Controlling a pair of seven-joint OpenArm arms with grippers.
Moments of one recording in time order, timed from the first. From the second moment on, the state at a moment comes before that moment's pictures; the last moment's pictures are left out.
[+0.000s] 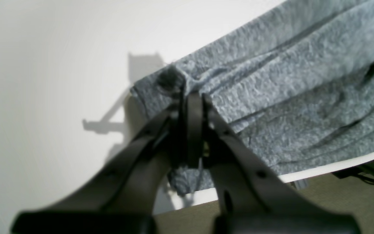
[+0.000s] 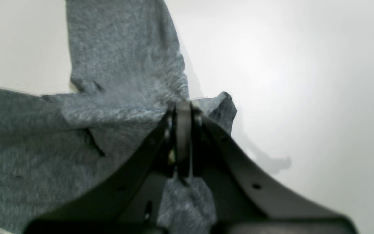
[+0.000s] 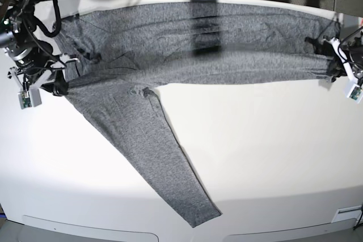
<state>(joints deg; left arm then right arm) 21.9 -37.5 -15.3 108.0 -36.4 -22.7 56.3 -16.6 14.9 32.0 115.1 28.0 34.2 -55.9</state>
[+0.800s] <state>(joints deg) 30.1 -37.6 -15.3 110.2 -36.4 -22.7 57.4 -21.6 14.7 37.4 115.1 26.8 34.2 -59.8</state>
